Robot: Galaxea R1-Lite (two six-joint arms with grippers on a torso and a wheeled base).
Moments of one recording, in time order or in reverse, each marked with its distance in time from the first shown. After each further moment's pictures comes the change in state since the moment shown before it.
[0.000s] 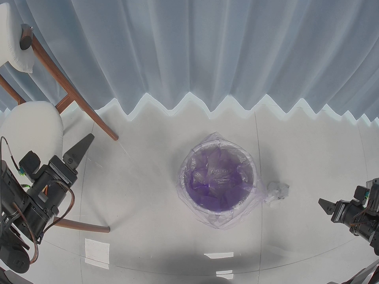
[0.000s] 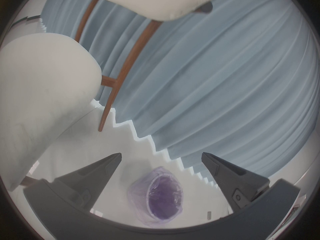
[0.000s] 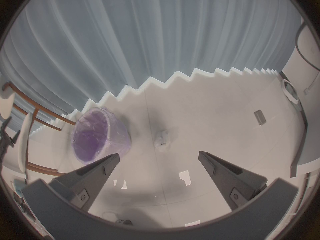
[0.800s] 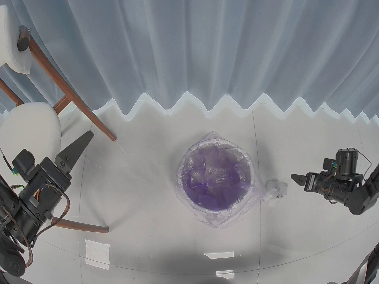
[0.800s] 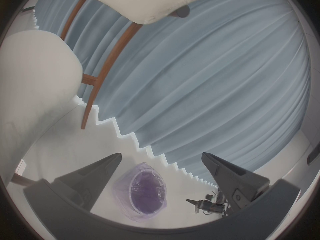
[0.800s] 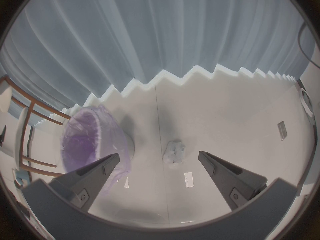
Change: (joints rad) left arm -0.031 -0.077 0.007 -0.002 -0.103 -0.001; right arm 0.024 0.461 -0.434 -0.008 0.092 -0.076
